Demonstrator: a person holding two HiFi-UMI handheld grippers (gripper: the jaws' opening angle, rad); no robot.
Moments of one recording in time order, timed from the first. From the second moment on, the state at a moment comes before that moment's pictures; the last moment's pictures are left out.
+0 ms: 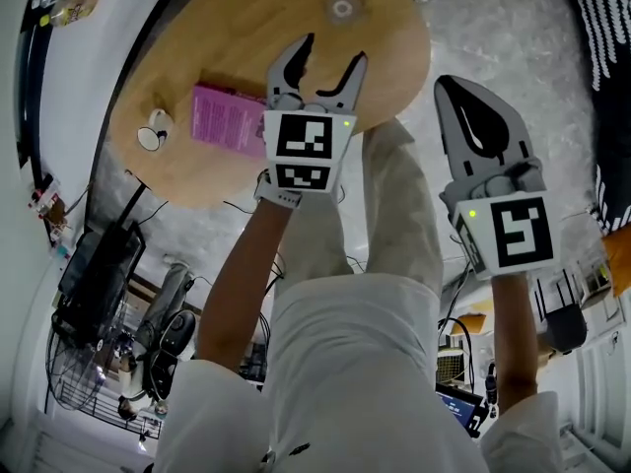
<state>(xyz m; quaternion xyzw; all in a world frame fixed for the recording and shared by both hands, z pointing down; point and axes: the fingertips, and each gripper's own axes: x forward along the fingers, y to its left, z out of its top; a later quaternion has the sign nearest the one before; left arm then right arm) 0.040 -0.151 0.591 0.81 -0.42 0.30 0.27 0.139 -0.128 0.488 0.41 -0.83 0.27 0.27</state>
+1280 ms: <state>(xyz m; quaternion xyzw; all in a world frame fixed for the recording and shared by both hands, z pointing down) 0.053 -0.206 0.721 0.79 -0.41 0.39 0.22 0.166 -0.145 0.544 0.42 -0.81 0.31 0.26</state>
